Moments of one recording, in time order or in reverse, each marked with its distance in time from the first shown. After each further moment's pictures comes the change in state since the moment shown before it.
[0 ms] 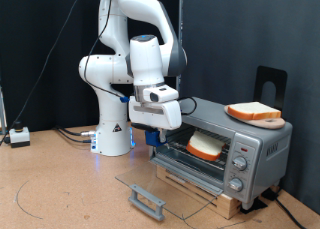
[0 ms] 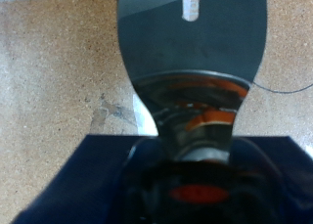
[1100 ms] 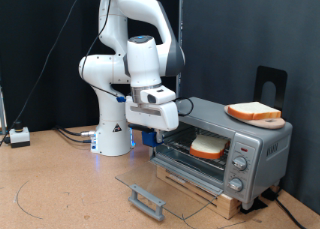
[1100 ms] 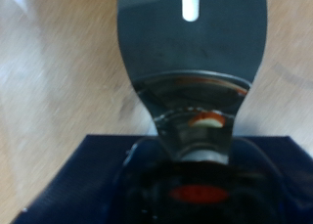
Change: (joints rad) arm -0.053 -0.012 -0.007 -0.001 -0.053 -0.067 -0.022
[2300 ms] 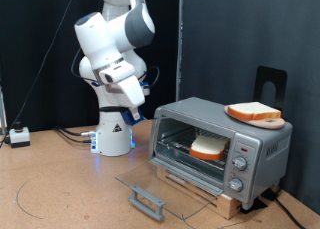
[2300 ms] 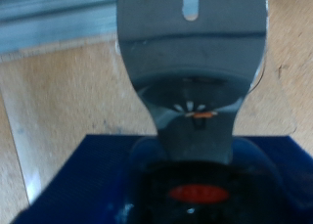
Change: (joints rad) arm -0.055 -0.128 -0.267 0.140 0.260 -0.411 -0.192
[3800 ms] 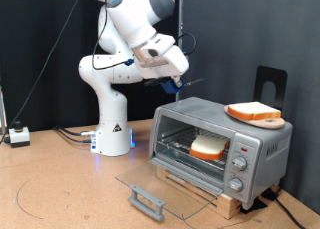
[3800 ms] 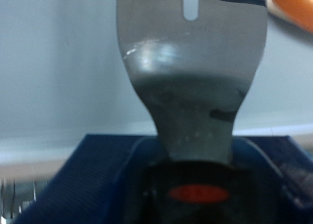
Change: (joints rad) arm 0.170 -0.246 0.127 -0.051 0.188 -0.217 0.093
